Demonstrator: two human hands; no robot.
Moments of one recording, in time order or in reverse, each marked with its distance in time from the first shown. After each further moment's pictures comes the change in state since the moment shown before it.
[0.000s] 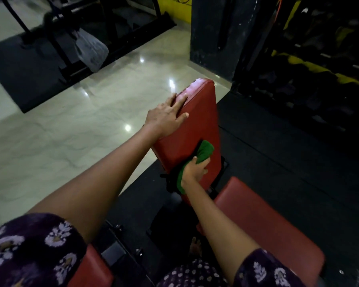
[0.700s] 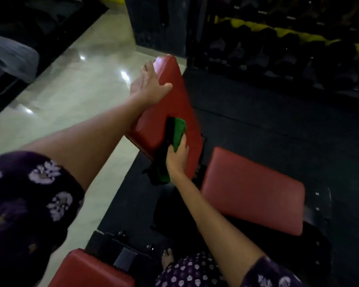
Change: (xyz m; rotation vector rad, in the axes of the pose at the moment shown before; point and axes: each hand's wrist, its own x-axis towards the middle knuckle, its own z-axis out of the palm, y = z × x) left_hand 0.052 0.019 -0.018 -0.187 0.051 0.021; right_hand -0.036 0.003 0.012 0.082 -0.059 -0.214
